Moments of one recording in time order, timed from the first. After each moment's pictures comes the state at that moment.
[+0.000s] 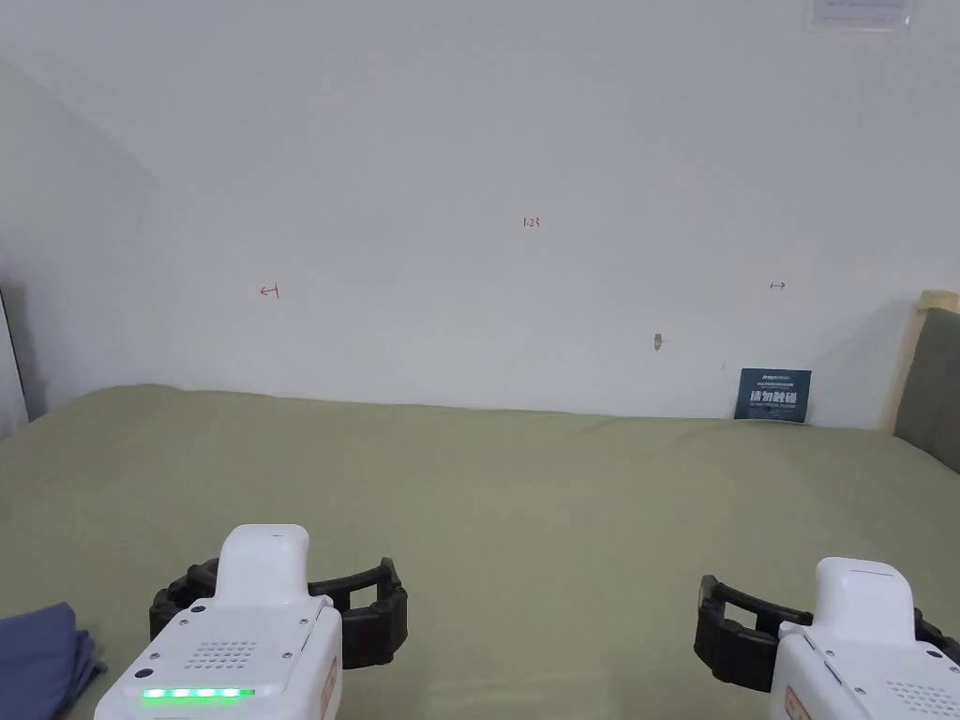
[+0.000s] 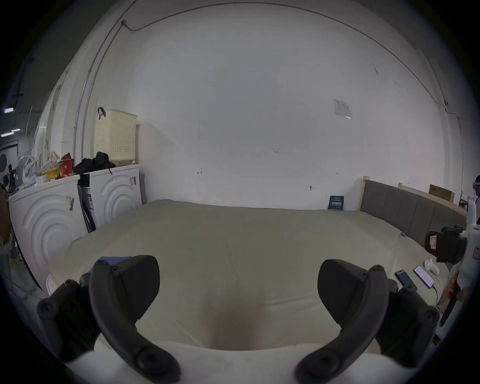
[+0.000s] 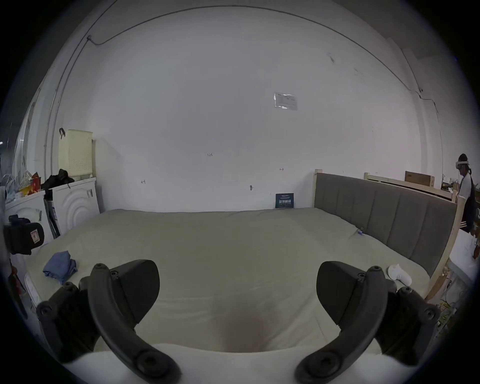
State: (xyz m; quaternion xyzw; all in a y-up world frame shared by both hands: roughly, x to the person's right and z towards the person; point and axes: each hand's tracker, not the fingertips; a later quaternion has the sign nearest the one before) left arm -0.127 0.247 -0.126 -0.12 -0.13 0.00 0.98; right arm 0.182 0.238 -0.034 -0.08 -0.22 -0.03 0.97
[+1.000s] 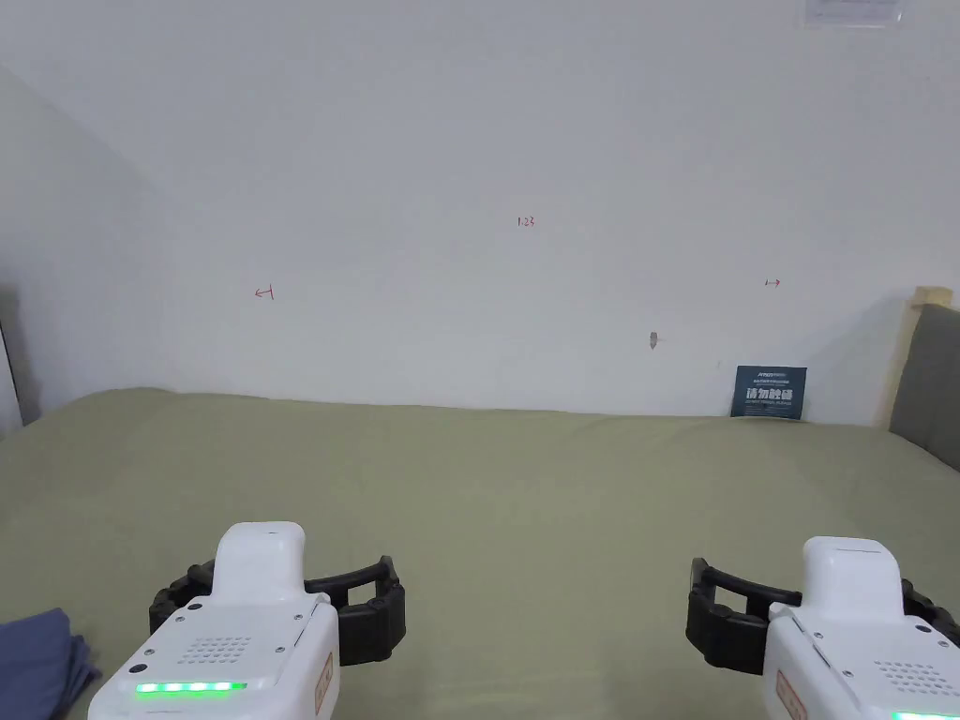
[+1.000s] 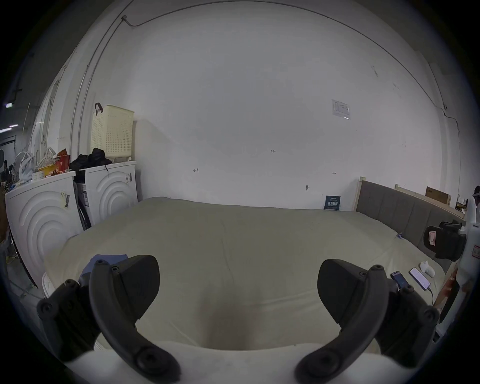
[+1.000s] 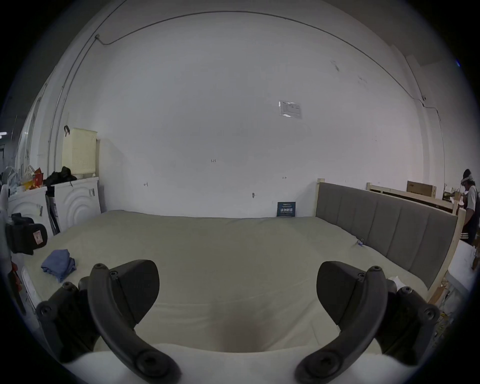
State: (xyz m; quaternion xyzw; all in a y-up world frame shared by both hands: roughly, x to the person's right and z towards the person) left arm -0.125 0.249 -0.132 -0.12 -0.14 0.01 0.98; right arm 0.182 0.247 -0.038 -0.07 -0.22 0.00 0.97
